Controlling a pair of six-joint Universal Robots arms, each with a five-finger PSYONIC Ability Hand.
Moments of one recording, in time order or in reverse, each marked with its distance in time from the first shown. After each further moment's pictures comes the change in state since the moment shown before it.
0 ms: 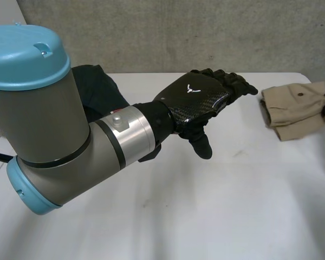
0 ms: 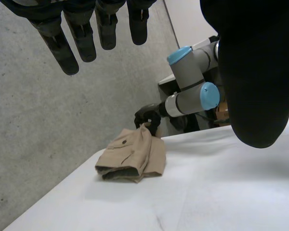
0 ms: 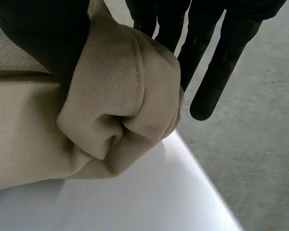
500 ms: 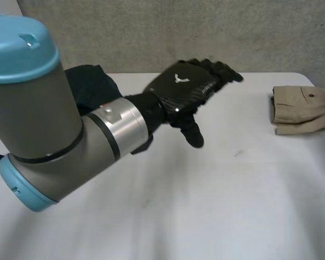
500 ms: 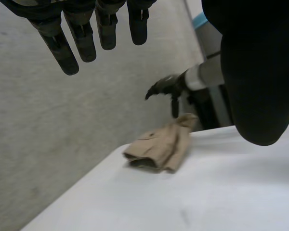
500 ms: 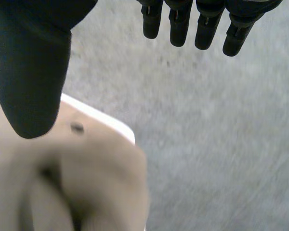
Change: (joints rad) left arm 0.022 0.023 0.002 0.002 -0.079 0.001; right arm 0.027 -0.361 0.416 -0.135 0.034 -0.221; left_hand 0.000 0.000 0.000 0.000 0.000; right_hand -0.603 -0.883 -0.856 -0.991 -0.892
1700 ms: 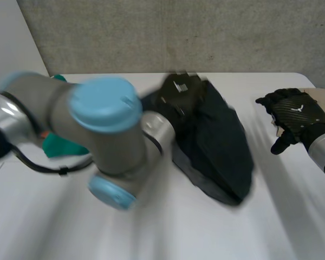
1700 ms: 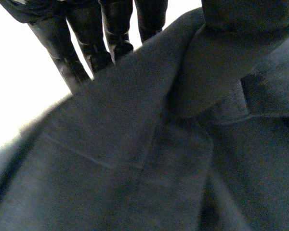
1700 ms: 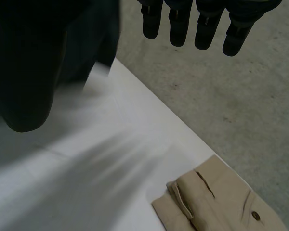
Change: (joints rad) left arm -0.125 -0.304 0.133 0.212 -0.431 0.043; right arm 0.230 -0.762 1.110 -0.205 -0.239 -0.216; left_hand 0.934 0.985 0.984 1.014 0.920; right_hand 0.000 -0.001 -0.001 0.000 -0.001
